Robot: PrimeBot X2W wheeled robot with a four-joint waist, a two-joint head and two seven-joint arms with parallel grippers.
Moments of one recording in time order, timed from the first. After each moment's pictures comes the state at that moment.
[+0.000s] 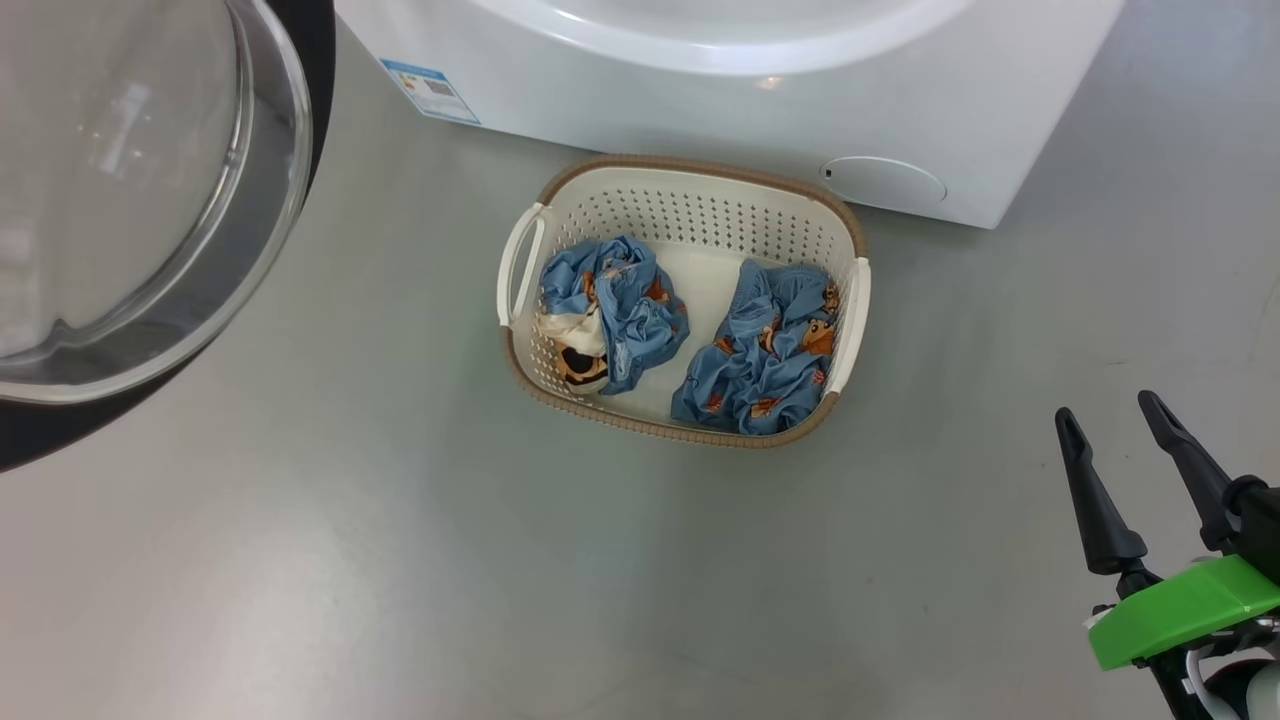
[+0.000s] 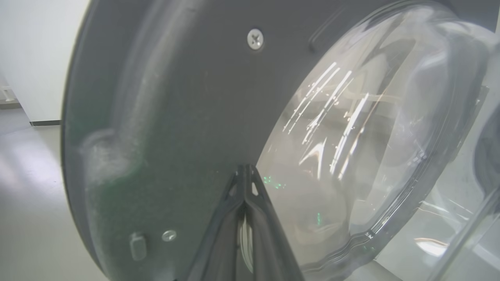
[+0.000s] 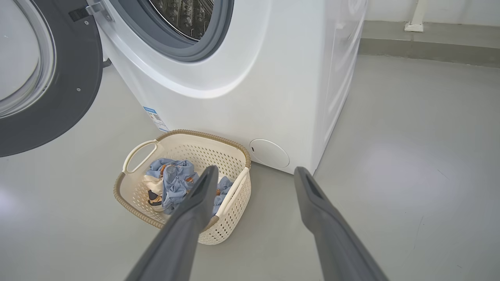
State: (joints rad) left arm -0.58 0.29 0.43 0.61 -0.37 -0.01 -0.26; right arm -0.05 -0.23 -0.08 -0.09 0.23 0.13 -0.04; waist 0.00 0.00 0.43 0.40
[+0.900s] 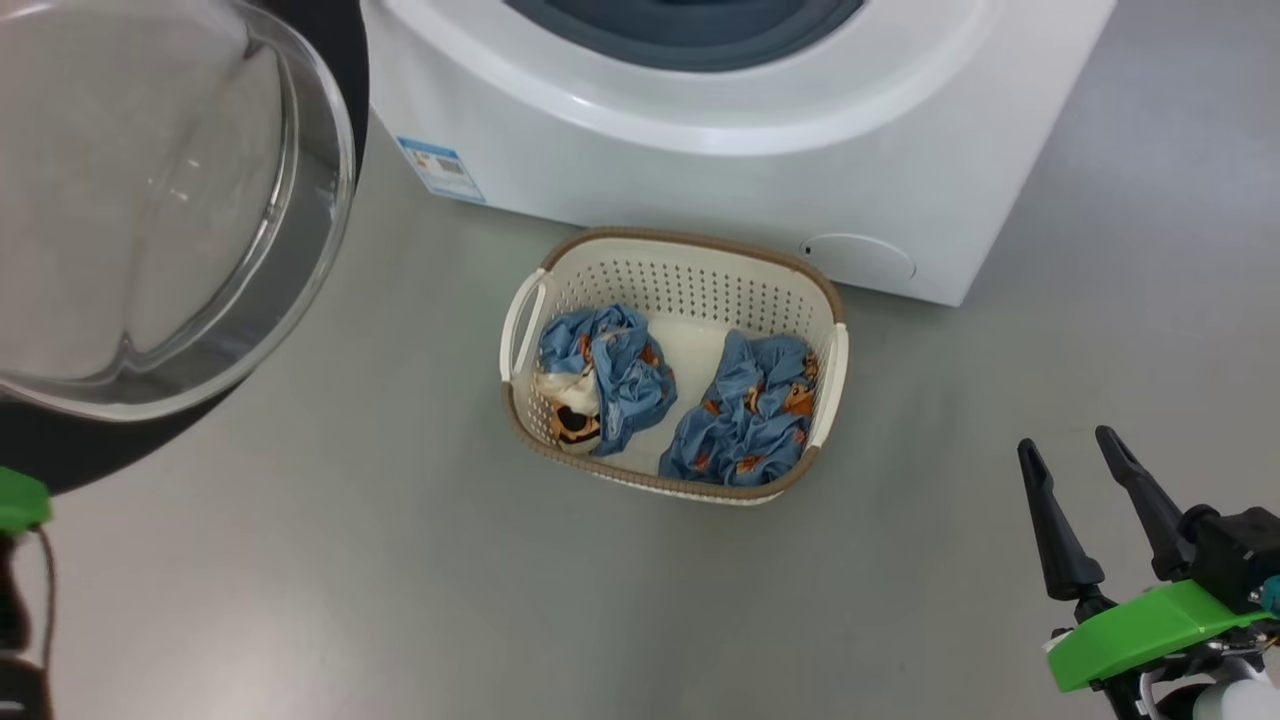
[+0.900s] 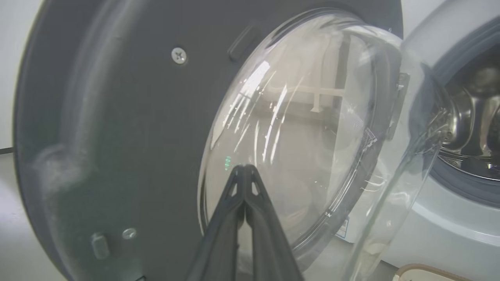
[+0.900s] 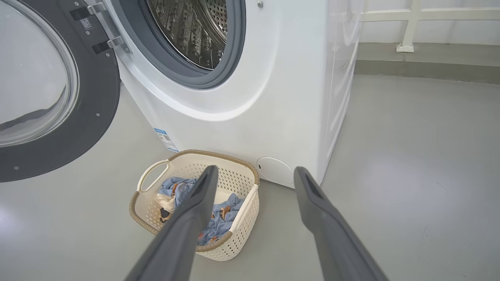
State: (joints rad) left arm -0.54 0.24 0.38 0.58 -0.21 -0.10 -0.26; right arm -0.05 -0.18 -0.05 0.01 0.24 0.13 -0.10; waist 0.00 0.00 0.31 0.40
